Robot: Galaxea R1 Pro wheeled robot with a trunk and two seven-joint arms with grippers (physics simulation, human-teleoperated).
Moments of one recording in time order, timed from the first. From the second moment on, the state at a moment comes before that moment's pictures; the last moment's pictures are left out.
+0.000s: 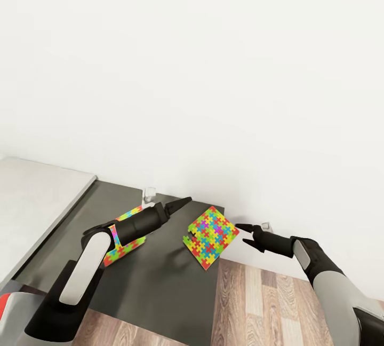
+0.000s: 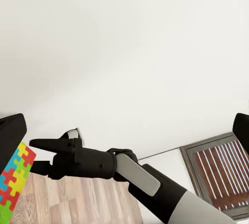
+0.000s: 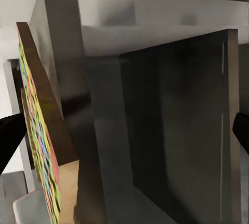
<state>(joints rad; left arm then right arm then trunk) -0.46 0.07 -0.21 -1.60 1.10 0.80 -0.28 -0.80 -0.13 -0.44 -0.42 -0.10 0.80 0.93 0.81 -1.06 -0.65</state>
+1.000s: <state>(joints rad) -0.46 0.07 -0.21 -1.60 1.10 0.80 -0.28 -0.80 -0.12 -0.44 -0.42 -0.10 0.79 0.93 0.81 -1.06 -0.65</state>
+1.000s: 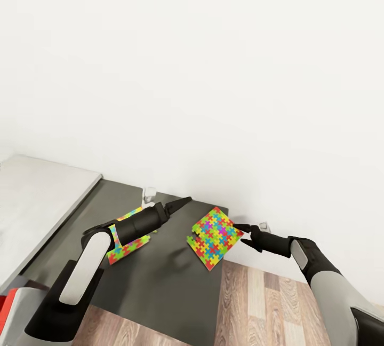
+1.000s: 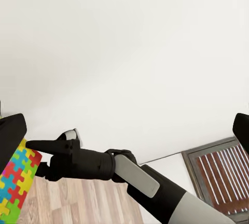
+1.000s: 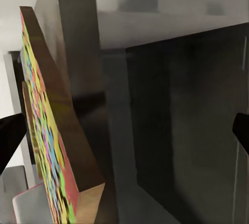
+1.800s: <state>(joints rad) -0.46 0.07 -0.21 -1.60 1.10 0.80 -0.28 -0.80 -0.11 -0.44 -0.42 -0.11 0.80 0.93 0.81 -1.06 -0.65</state>
